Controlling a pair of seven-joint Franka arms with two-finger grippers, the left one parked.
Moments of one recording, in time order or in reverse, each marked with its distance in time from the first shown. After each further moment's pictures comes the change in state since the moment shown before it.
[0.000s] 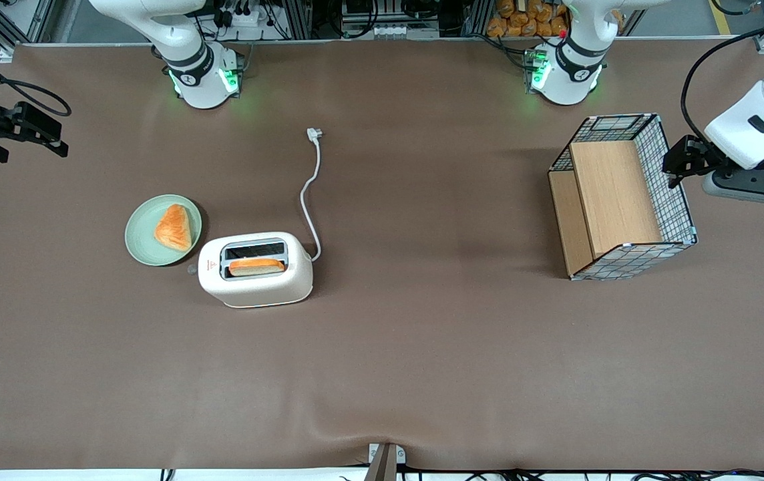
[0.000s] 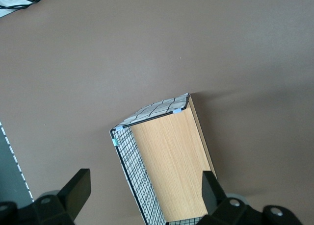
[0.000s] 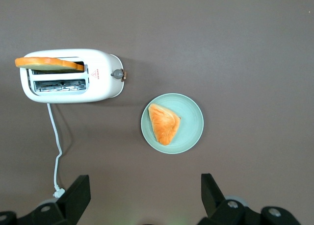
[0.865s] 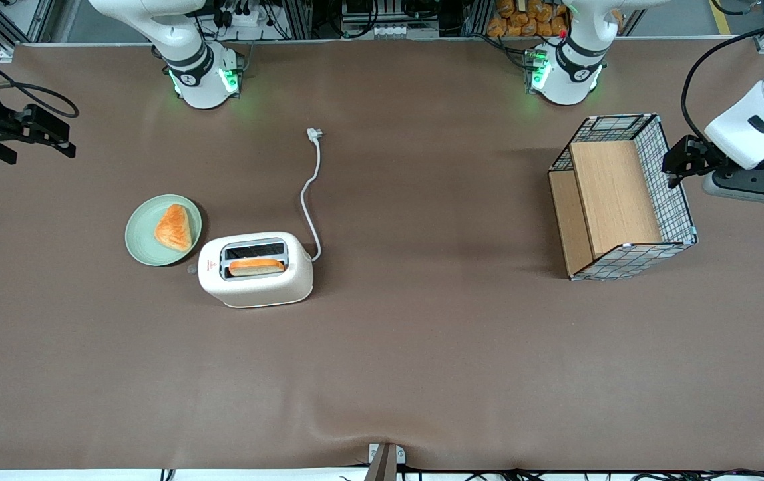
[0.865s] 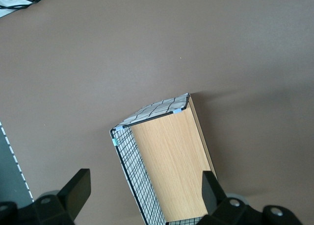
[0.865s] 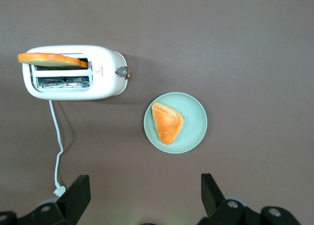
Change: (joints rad) arm 0.008 0.005 0.019 -0.012 0.002 0.010 -0.002
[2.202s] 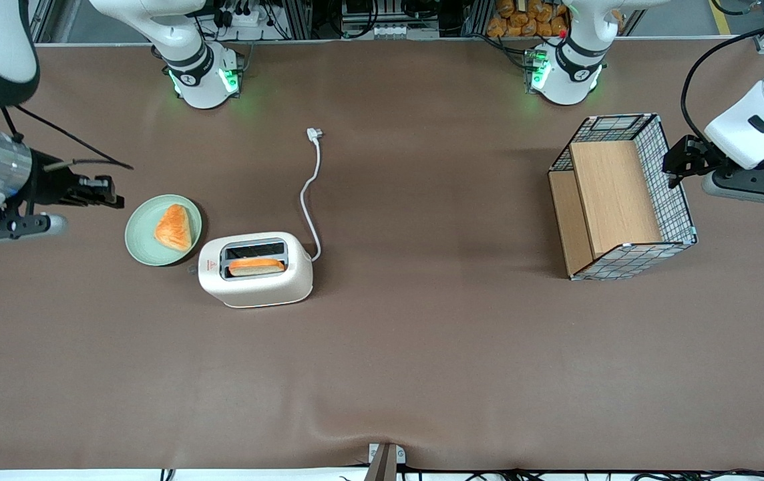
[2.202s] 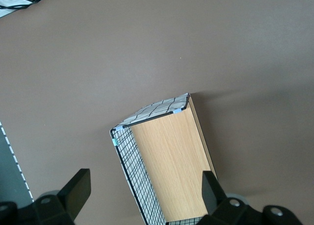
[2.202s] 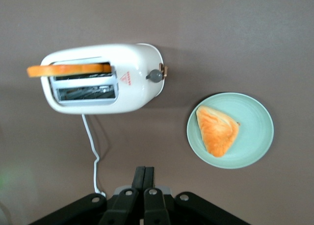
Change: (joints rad) arm -0.046 0.176 0.001 -0.111 0.234 0.154 -0.005
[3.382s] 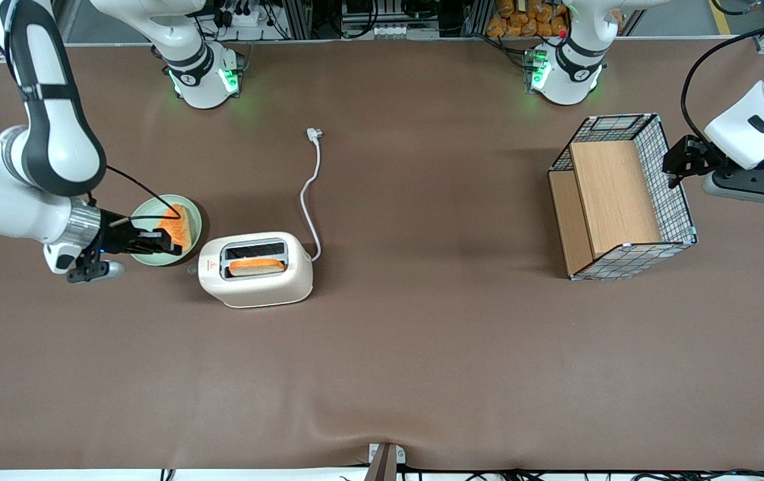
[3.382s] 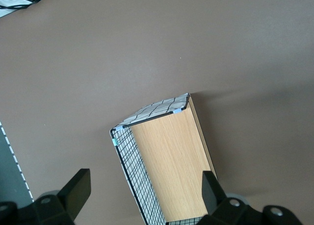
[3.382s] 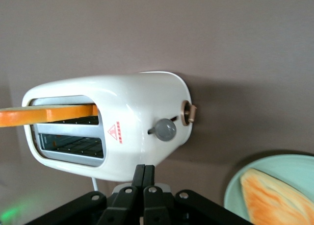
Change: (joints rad) arm -0.006 0.158 0.003 -0.242 0.358 0.407 -0.307
